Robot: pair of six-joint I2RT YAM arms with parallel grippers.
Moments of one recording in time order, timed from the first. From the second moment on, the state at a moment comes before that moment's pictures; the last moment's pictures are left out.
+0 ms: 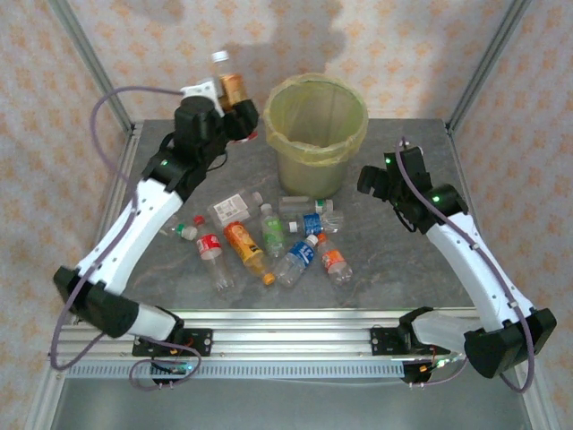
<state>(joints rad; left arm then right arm) -0.40 1.47 1.60 -0.38 -0.15 -0.53 0.38 1.16 1.26 -0.89 0.28 0.51</state>
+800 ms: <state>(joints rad) -0.44 2.24 2.54 -0.70 0.20 -0.08 0.38 1.07 1.18 -0.88 0.27 0.57</state>
